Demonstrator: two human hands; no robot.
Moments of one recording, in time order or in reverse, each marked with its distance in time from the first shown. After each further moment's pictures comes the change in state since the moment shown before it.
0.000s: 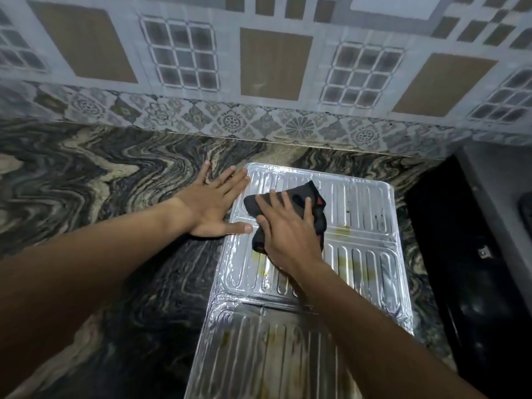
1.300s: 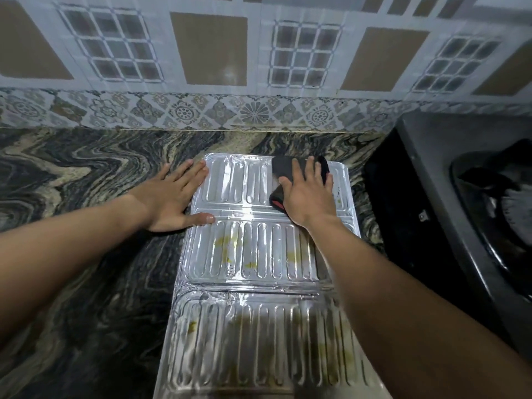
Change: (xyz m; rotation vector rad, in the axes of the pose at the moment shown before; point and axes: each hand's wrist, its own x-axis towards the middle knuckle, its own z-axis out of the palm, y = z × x) left_hand -0.005 0.005 -0.013 -0.016 -0.107 -0.002; right_hand 0.012 0.100 -0.030 -0.030 -0.129 0.423
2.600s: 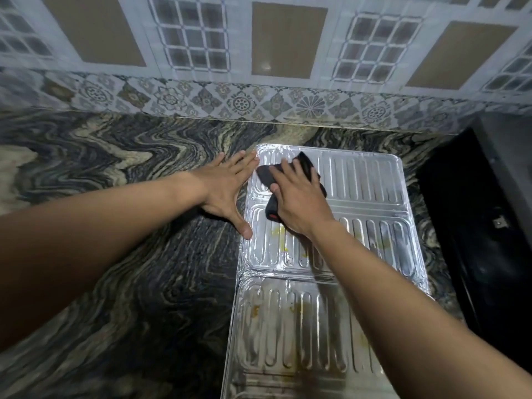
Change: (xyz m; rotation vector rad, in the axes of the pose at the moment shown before) left_hand 0.000 -0.016 -0.007 -0.144 -0.067 0.061; right_hand -0.022 -0.102 0.023 0.024 0.051 -0.403
